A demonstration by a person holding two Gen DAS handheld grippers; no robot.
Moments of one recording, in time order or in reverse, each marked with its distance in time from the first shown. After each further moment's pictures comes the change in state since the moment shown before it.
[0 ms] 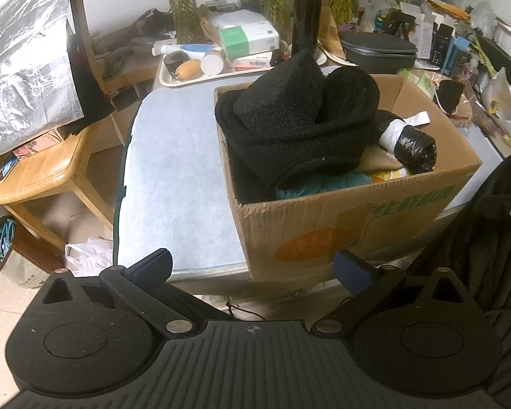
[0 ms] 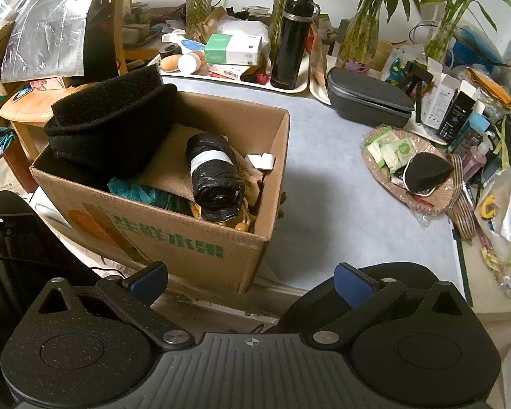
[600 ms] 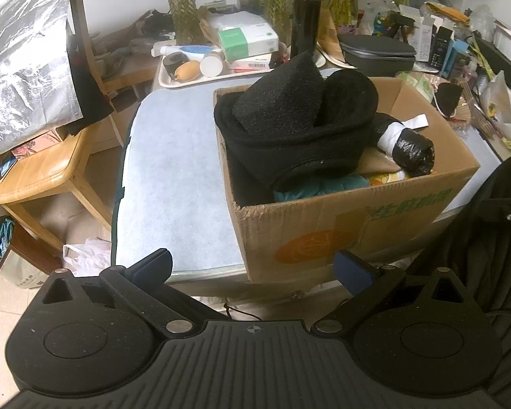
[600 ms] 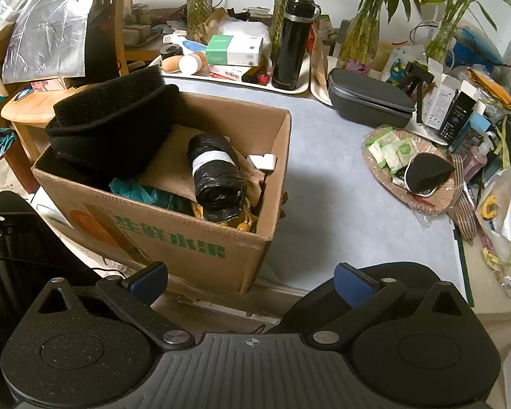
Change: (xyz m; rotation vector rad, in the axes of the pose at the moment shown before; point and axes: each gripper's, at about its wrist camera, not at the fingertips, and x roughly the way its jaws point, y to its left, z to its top) left arm -0.001 -0.001 0.001 -0.004 -0.002 -0.006; right arm -0.001 0.001 -0.001 -0.001 -0.001 0.002
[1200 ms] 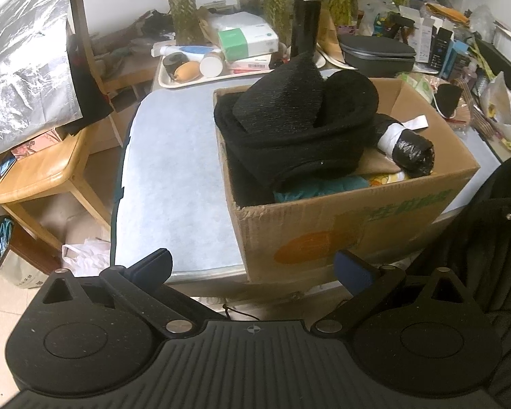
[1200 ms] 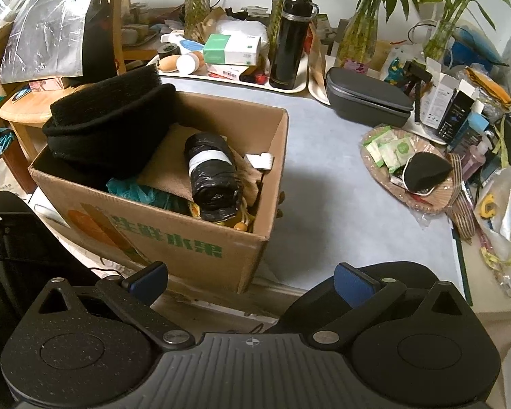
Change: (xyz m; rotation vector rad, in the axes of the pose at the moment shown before) left arm 0.001 0.001 0.000 -0.002 -0.002 -0.002; right arm 0.000 -0.004 0.000 0.002 -0.001 -0.005
